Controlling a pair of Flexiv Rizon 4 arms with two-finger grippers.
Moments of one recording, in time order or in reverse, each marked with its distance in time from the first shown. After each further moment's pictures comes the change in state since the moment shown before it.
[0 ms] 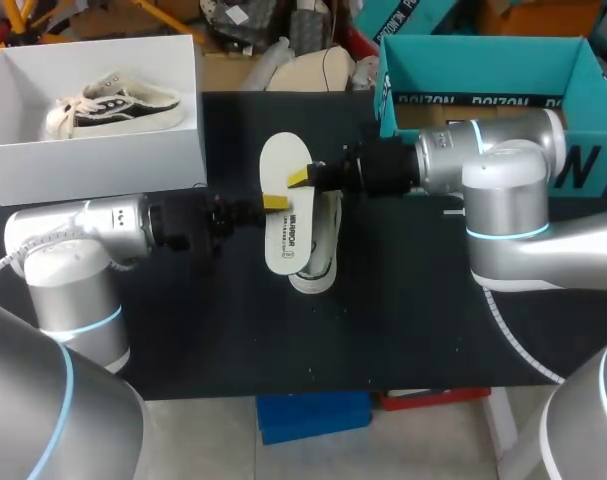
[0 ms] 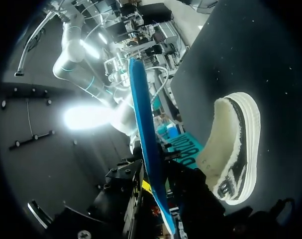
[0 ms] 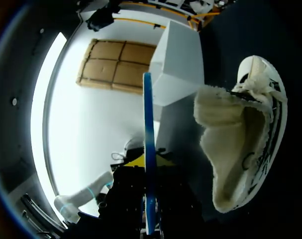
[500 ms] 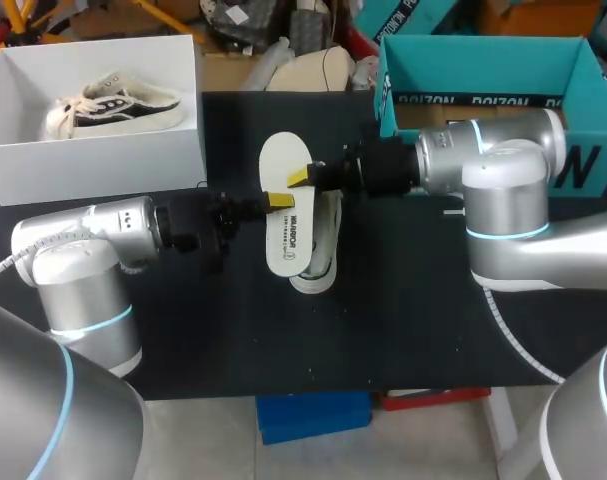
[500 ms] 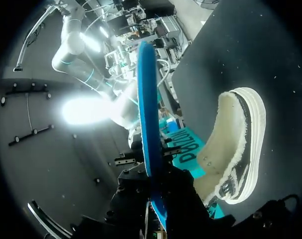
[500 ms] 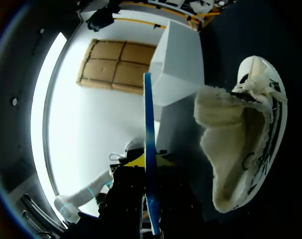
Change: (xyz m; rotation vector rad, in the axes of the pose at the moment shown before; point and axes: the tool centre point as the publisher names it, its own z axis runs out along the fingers) left arm 0.001 0.005 0.008 -0.052 0.005 -0.014; right arm 0.000 0.000 0.000 -0.001 0.000 0.000
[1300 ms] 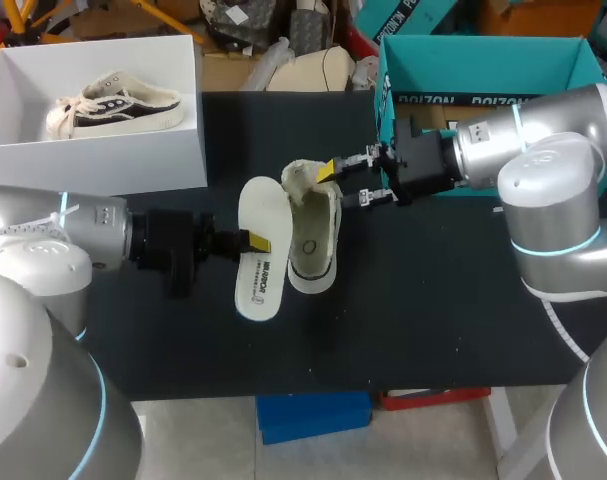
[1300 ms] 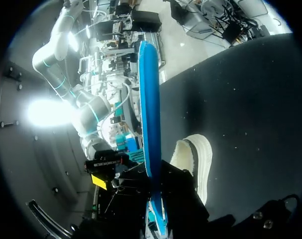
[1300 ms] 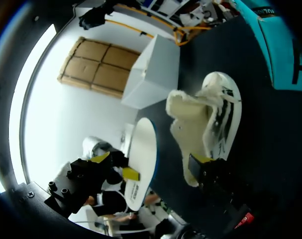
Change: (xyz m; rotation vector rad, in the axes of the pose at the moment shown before) left arm 0.013 -0.065 -0.055 0.155 0.422 -0.108; right arm -0.006 -0.025 -0.063 -0.048 -0.270 -0.067
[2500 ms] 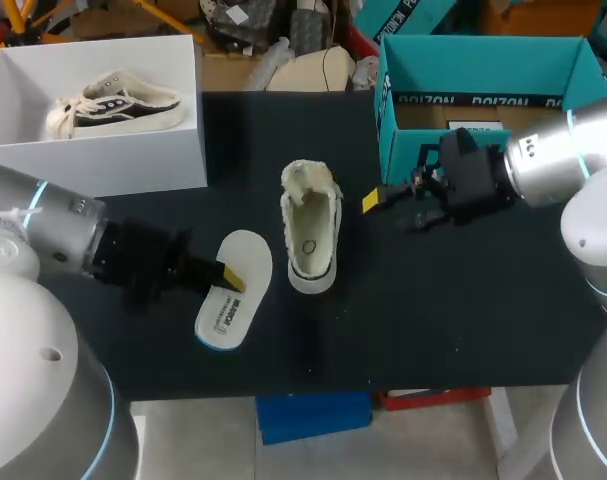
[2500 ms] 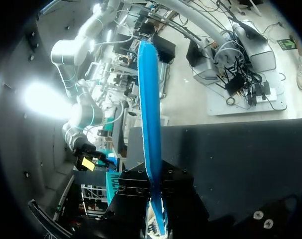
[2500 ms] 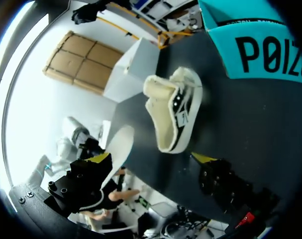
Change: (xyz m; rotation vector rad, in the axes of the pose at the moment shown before) left arm -0.001 -0.060 -0.037 0.247 0.084 -0.290; right arm -0.019 -0.055 -0.070 -0.028 -0.216 -0.041
